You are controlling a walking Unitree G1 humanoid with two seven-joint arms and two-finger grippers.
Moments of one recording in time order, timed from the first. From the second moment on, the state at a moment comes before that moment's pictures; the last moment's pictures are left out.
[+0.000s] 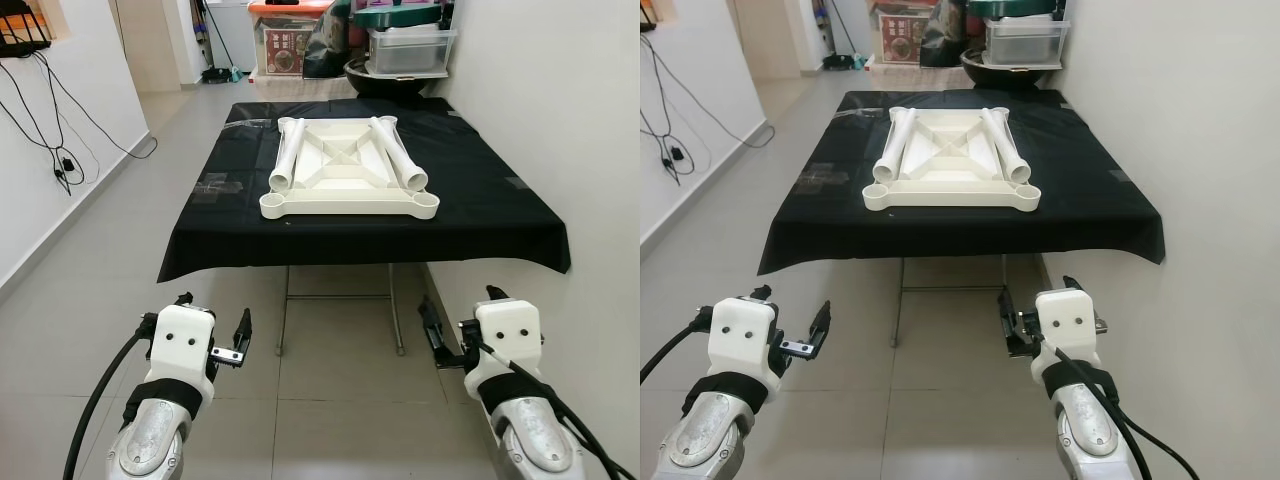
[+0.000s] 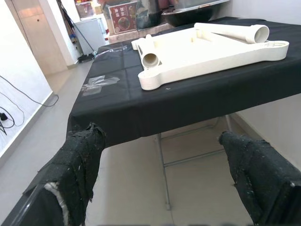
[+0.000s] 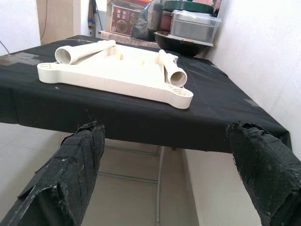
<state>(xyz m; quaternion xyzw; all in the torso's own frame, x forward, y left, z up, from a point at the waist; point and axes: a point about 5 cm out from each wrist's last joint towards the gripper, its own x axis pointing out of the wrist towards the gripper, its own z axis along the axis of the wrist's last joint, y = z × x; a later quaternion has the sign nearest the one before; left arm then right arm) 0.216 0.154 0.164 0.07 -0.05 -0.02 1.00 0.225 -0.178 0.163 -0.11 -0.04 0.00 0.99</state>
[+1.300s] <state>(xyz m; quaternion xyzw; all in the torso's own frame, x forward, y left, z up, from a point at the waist) 0.216 0.157 0.163 0.12 -0.05 -0.04 0.99 0.236 -0.171 0.176 -0.15 -0.06 0.06 0.99</state>
